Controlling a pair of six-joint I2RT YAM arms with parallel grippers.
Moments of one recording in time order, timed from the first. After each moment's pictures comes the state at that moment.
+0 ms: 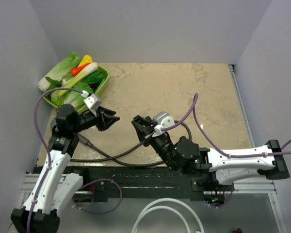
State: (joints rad) left arm -0.15 0.70 0.70 -0.11 0.81 -0.09; right arm 1.55 1.15 0.98 0.45 0.88 -0.13
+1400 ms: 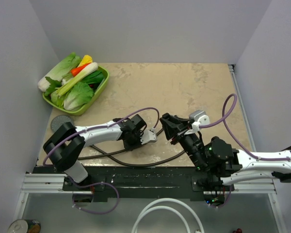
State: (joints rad) left arm -0.85 1.59 0.89 -0.60 0.16 0.45; right arm 1.56 0.80 0.84 0.26 1.00 -0.09
